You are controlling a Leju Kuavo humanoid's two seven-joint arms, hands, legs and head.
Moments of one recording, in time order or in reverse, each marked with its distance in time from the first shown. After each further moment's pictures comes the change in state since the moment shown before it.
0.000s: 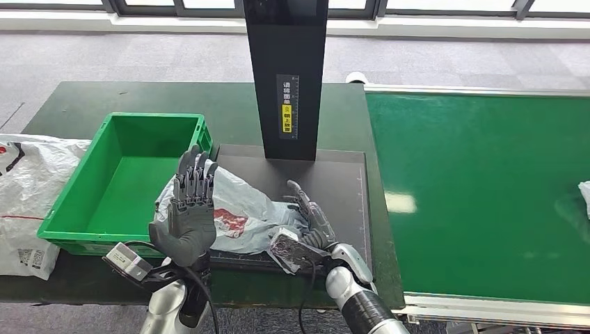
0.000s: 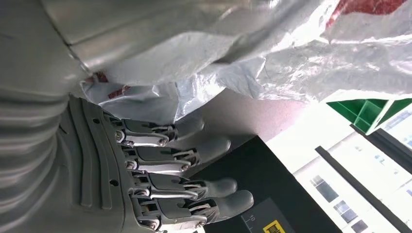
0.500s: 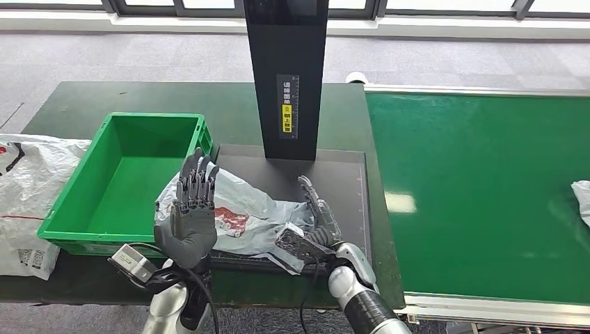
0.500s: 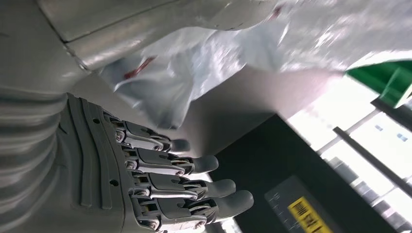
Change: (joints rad) left arm 0.011 0.002 0.000 0.008 -0.032 0.019 0.000; right arm 0.000 -0.013 0.000 0.000 -0.028 -0.072 0.037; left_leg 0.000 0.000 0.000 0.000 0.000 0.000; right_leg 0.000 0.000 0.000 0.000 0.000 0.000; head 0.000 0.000
